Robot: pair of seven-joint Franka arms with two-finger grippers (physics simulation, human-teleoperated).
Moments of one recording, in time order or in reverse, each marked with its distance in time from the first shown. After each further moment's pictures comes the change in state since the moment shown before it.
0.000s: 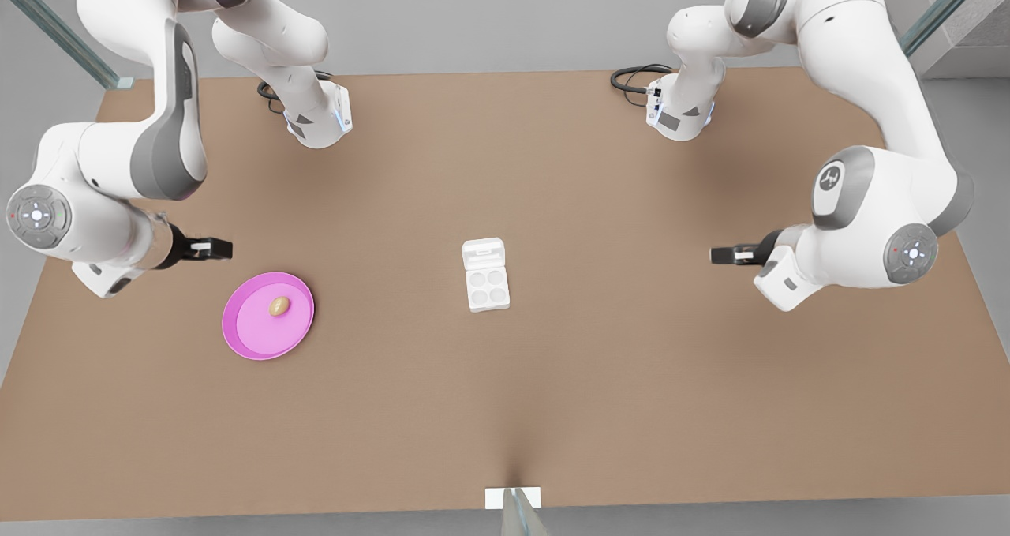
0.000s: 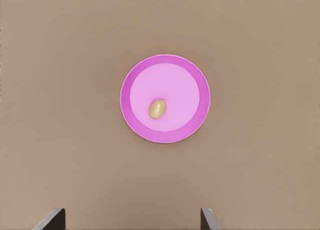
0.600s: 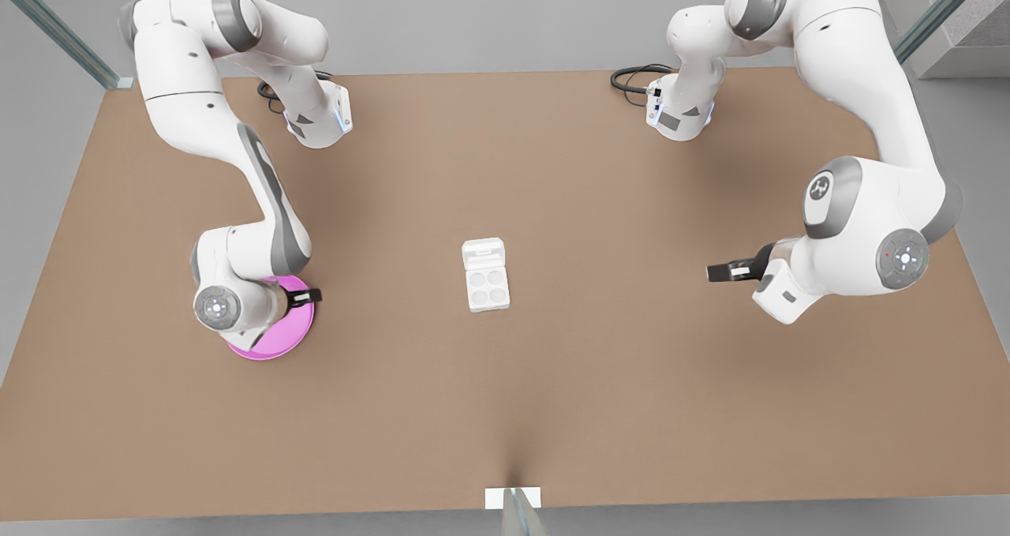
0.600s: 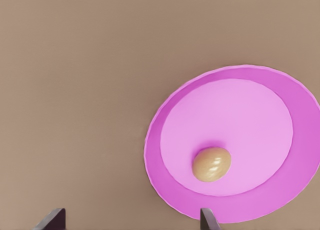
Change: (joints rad) left arm -0.001 0.014 -0.004 -0.016 0.020 0.071 -0.055; right arm 0.027 0.267 0.079 -0.282 -0.048 0.446 -0.011
